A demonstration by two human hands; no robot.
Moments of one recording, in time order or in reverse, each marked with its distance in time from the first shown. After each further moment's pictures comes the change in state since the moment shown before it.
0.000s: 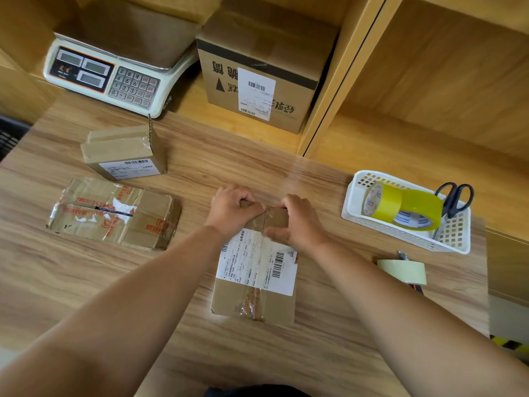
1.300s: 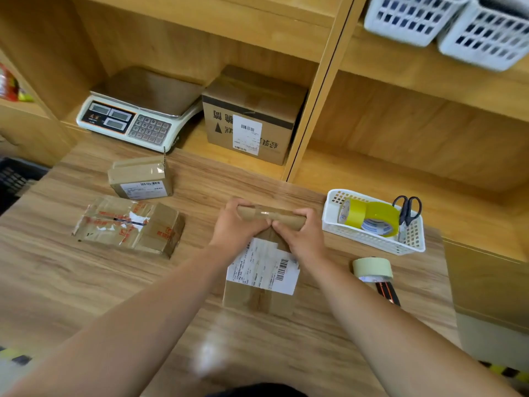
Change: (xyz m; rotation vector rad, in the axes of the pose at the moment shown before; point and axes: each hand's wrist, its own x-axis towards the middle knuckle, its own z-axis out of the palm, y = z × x) left_hand -0.086 0.071 -0.020 -0.394 0.057 -0.193; right_hand -0.085 -0.040 -0.020 0.587 0.500 0.247
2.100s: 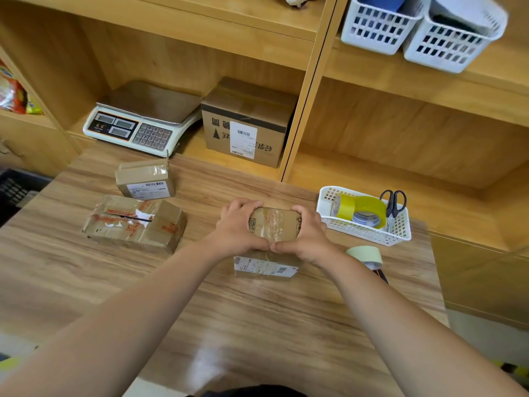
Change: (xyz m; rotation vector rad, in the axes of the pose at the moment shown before) left_hand -0.046 0.012 -0.017 0.568 -0.250 0.271; right_hand -0.042 -0.015 -0.040 -0.328 -0.237 -0.069
